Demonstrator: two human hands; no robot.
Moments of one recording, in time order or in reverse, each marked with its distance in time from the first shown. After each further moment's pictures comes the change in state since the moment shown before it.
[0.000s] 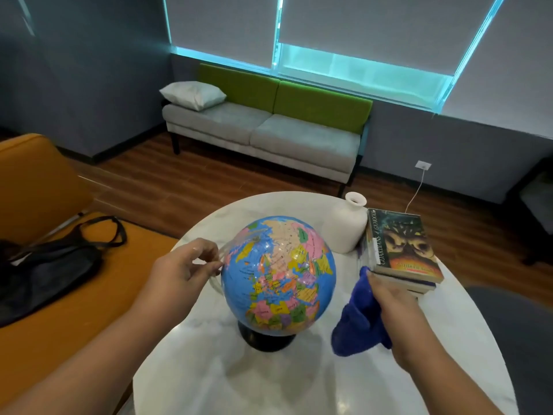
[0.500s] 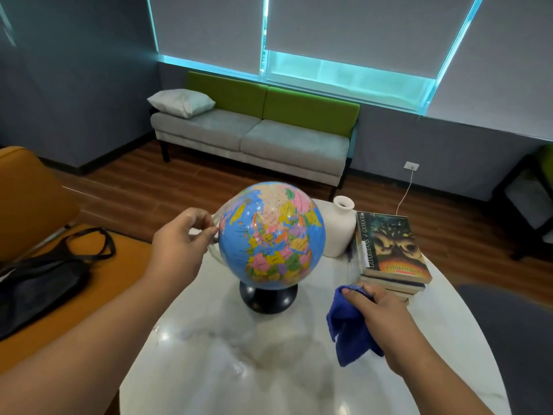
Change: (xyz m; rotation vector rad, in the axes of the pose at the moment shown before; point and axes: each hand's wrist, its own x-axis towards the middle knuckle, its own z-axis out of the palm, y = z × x) left_hand 0.054 0.024 0.017 -0.103 0.155 -0.029; right_hand 0.001 -0.002 -0.005 0.012 0.065 0.001
